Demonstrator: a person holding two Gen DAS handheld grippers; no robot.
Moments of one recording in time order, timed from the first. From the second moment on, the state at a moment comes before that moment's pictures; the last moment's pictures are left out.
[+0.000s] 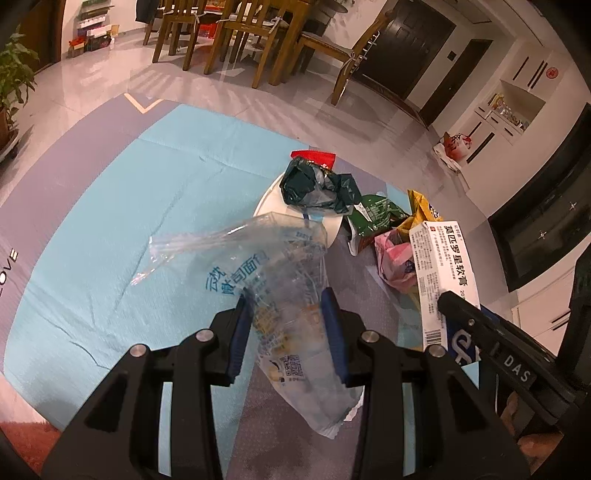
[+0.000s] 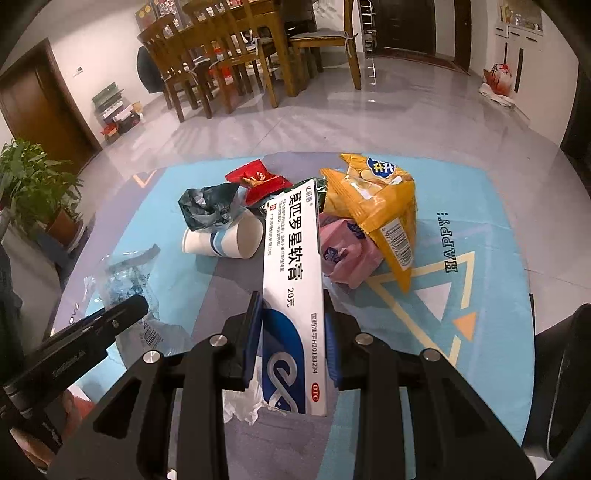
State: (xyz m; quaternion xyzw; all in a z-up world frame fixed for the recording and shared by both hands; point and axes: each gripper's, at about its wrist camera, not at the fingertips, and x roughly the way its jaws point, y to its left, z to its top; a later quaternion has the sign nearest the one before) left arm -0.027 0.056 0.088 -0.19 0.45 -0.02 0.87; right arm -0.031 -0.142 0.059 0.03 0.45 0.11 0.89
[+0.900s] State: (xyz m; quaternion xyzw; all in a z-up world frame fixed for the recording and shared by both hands) left arm -0.030 0.053 0.092 -0.18 0.45 -0.02 0.87; right arm -0.031 -0.120 0.022 0.01 0.49 0.13 0.86
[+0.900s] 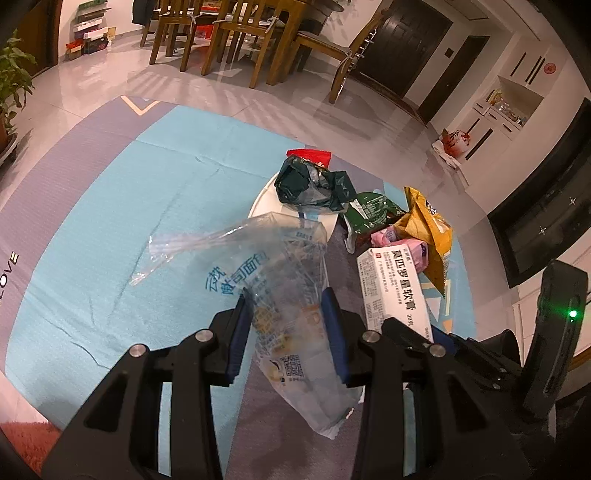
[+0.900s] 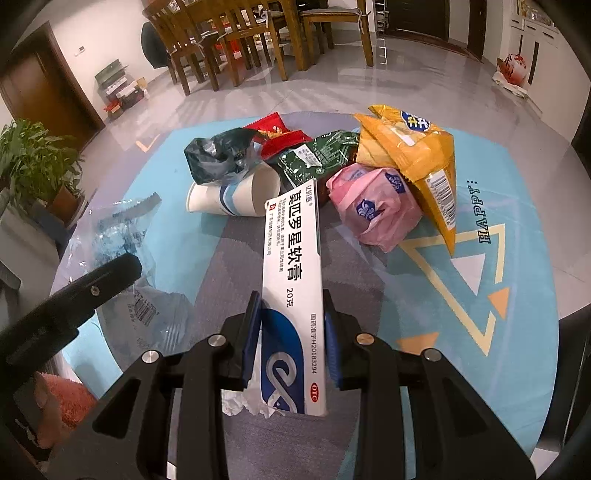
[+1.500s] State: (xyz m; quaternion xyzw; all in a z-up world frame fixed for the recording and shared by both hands) left arm -0.032 0.060 0.100 -0.20 0.44 -0.03 0.87; right arm -0.035 -0.113 0.012 0.02 0.50 0.13 0.86
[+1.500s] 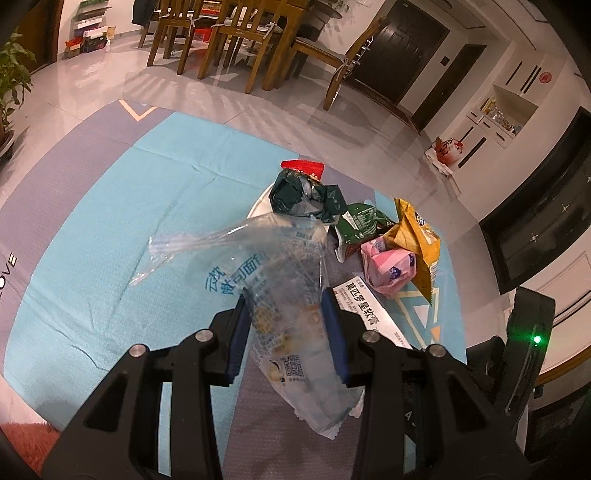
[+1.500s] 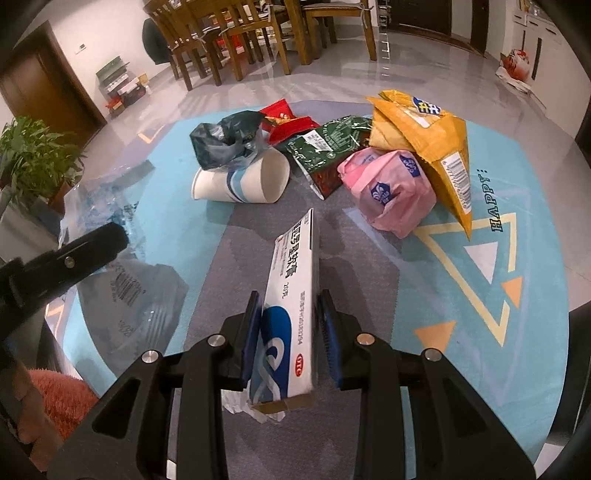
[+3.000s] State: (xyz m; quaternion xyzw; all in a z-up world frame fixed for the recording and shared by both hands) left arm -0.026 0.084 0.101 -0.25 0.44 -0.01 0.86; right arm -0.009 -0.132 -0.016 0.00 0.56 0.08 0.83
